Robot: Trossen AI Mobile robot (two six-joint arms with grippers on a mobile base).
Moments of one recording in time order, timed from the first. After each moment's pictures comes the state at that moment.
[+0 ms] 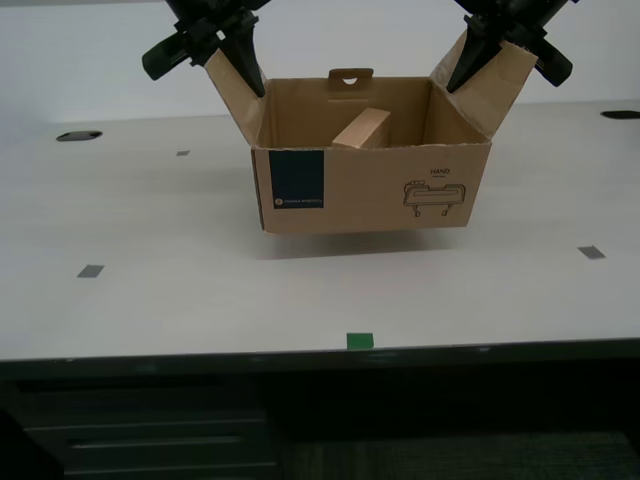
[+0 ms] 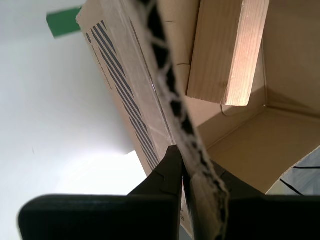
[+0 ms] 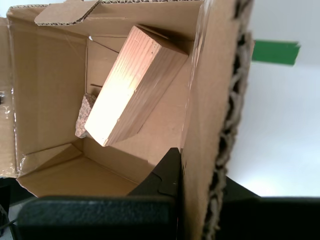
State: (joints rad) arm 0 0.19 1.83 1.40 -0.78 -0.59 0.11; arm 1 -0.44 1.94 1.65 -1.00 0.44 -0.19
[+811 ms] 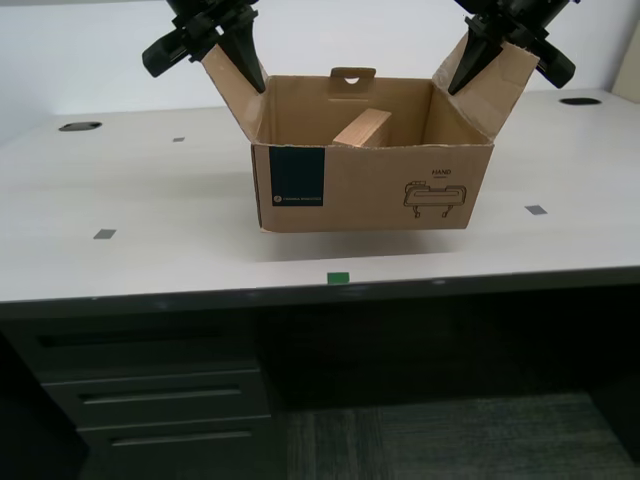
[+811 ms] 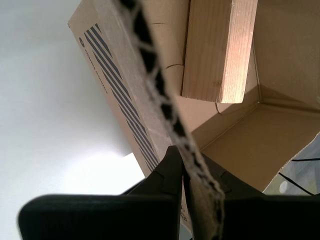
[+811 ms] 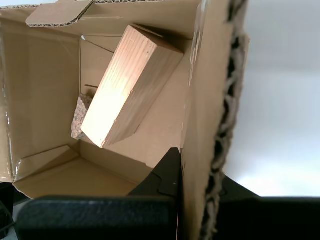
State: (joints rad) arm 0 0.20 1.83 1.40 -0.80 -0.59 0.13; arm 1 -0.44 1.93 1.64 -1.01 0.46 -0.15
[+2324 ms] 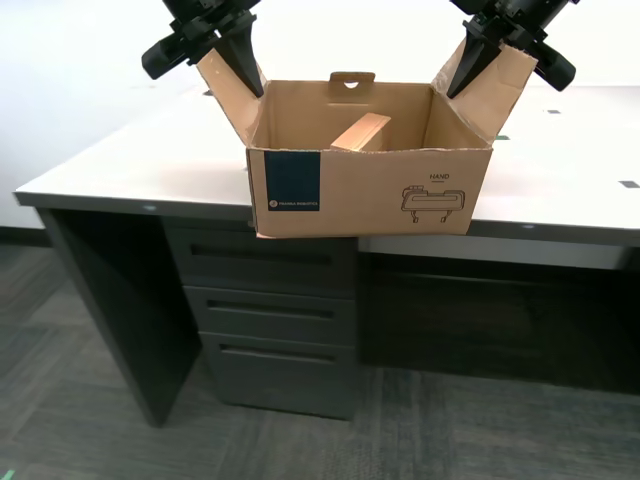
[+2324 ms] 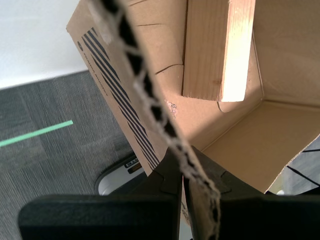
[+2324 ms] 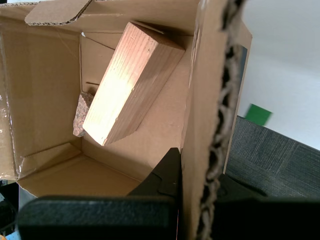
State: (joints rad) arm 0 0.21 1.83 1.39 -0.82 -0.59 0.15; arm 1 -0.44 1.92 1.63 -1.02 0.46 -0.10
